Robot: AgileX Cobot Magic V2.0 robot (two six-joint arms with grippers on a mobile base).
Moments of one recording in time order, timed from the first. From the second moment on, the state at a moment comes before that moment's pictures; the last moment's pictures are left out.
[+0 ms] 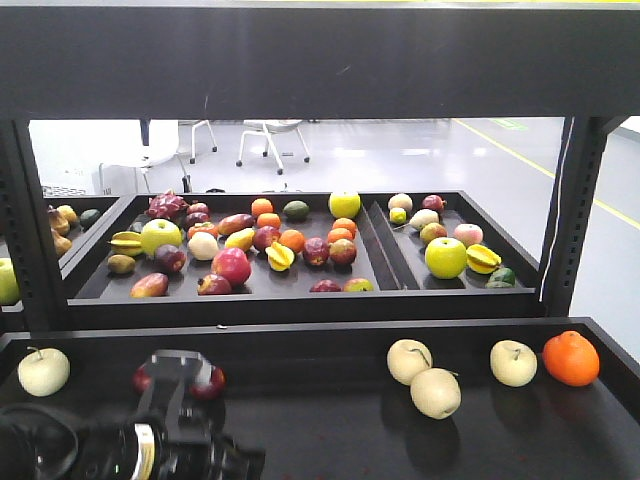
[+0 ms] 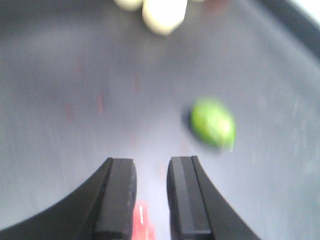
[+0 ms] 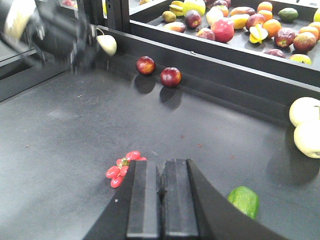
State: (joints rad) left arm -0.31 1.78 -1.03 1.64 -0.39 -1.82; right arm 0.55 0.83 -0.40 -0.94 -0.06 0.93
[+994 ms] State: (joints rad) left arm -0.35 1.98 -0.98 1.64 -0.48 -1.85; right arm 0.55 0.83 -0.40 -0.94 -0.06 0.93
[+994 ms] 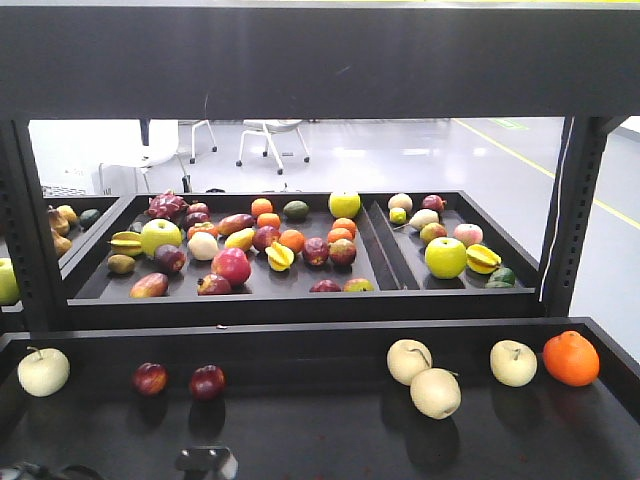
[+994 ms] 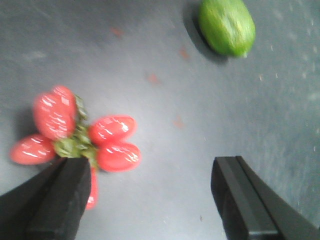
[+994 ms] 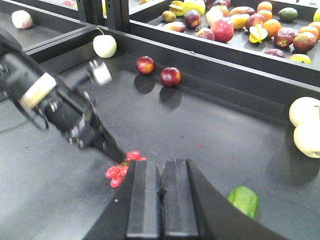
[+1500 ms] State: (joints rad) left arm -0.39 2.04 -0.98 1.64 -0.34 -1.85; right arm 0.55 0.83 -0.40 -0.94 -0.06 0.93
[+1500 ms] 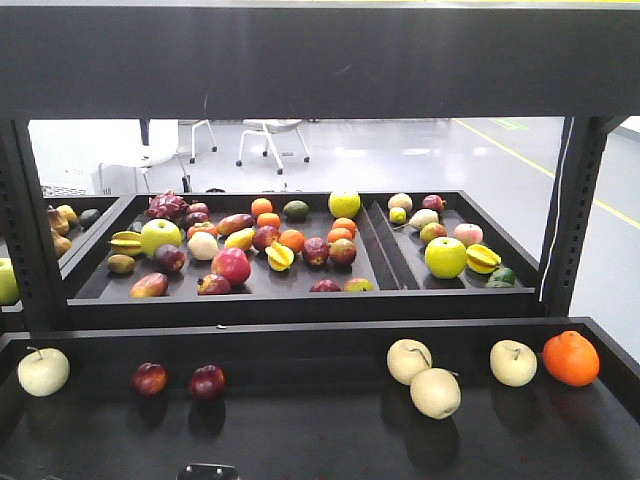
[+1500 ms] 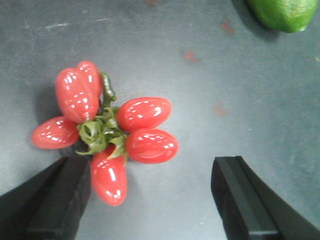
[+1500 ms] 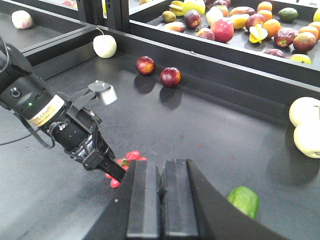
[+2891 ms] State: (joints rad) left arm -0.38 2.18 -1.07 1.63 -0.38 -1.95; right arm 0.55 0.83 -0.40 -0.94 -0.06 0.93
